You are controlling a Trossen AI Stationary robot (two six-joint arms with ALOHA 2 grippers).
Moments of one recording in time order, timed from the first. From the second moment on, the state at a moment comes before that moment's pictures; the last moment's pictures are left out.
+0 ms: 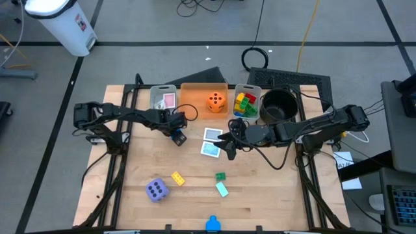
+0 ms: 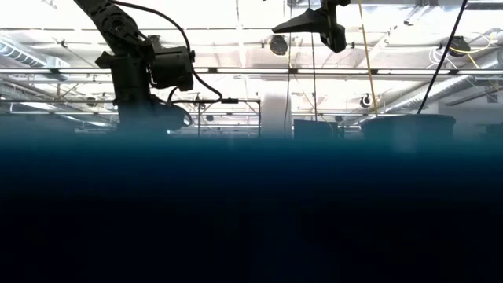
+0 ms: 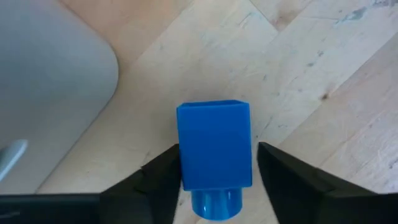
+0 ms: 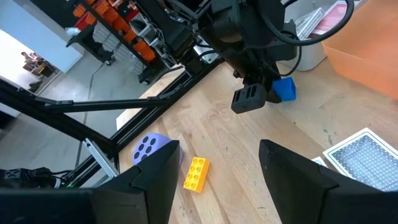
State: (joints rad) left arm 0.25 1.55 0.79 -0.54 -0.08 -0.53; right arm 0.18 1.37 1.04 -0.05 0.26 0.80
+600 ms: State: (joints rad) left arm 0.25 1.55 0.99 -0.76 0.13 -0.44; right arm 0.18 1.37 1.04 -0.05 0.26 0.77
